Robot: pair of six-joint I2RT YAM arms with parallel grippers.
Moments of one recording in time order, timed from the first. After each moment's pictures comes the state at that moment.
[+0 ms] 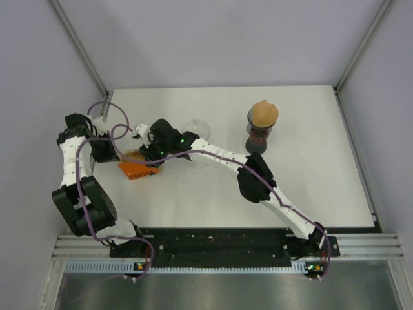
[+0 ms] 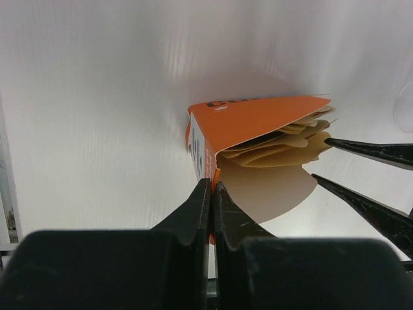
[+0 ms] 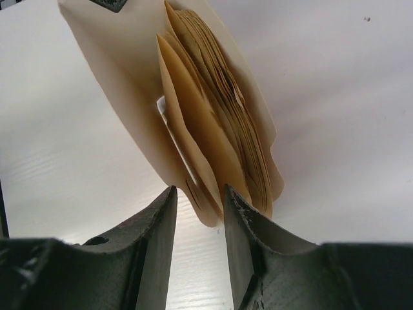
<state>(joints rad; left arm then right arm) 0.45 1.49 1.24 -0.91 0.35 0.13 1.03 2.54 2.39 -0.48 -0.34 -0.05</state>
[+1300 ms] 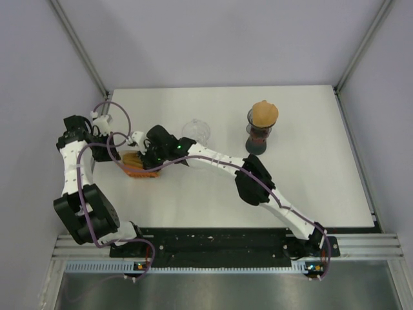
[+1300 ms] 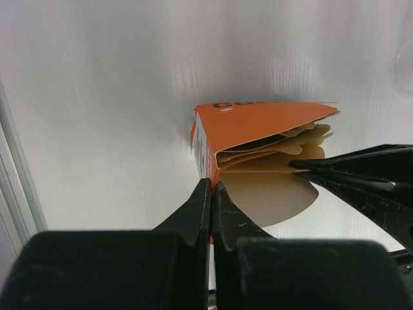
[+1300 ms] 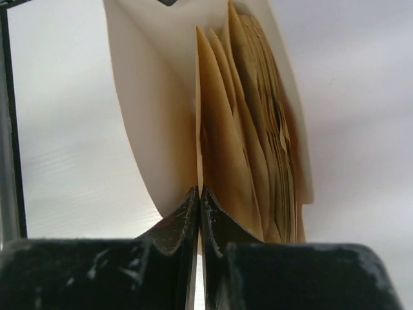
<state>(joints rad) 0.45 1.42 1.20 -0.89 0.43 0.34 1.06 2.55 2.35 -0.43 -0.38 -0.06</state>
